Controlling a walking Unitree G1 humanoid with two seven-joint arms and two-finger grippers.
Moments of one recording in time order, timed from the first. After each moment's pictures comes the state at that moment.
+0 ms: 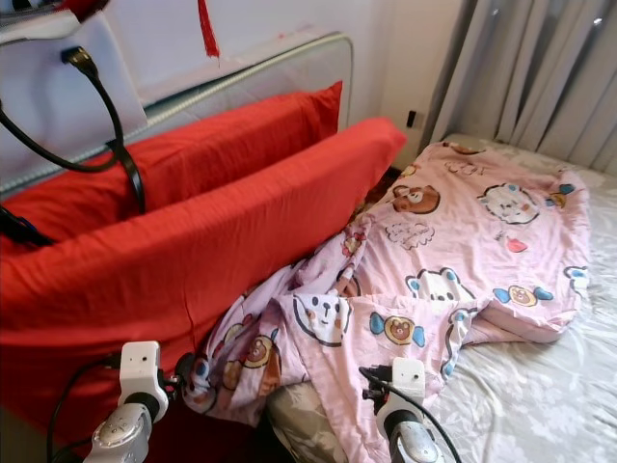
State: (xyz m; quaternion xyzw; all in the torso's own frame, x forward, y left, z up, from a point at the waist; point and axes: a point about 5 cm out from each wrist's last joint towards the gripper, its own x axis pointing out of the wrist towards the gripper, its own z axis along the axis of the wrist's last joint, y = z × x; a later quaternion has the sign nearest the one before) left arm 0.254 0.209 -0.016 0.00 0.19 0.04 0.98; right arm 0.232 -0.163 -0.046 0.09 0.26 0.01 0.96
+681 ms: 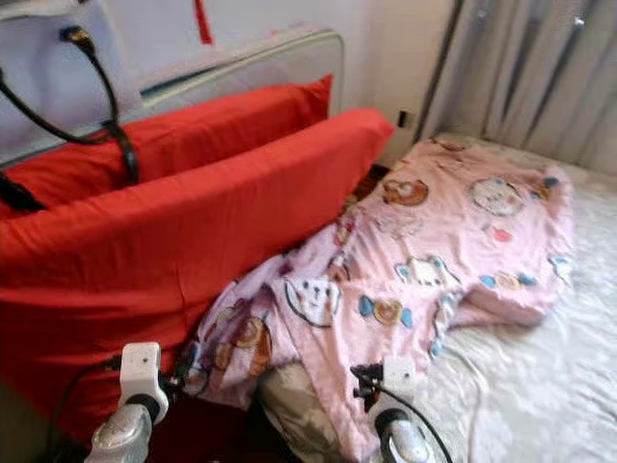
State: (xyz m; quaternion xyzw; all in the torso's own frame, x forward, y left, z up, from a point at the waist) left arm 0.254 0.208 -0.017 0.00 0.19 0.04 0.98; right arm 0.229 -0.152 -0.047 0.10 0.25 0.03 0.96
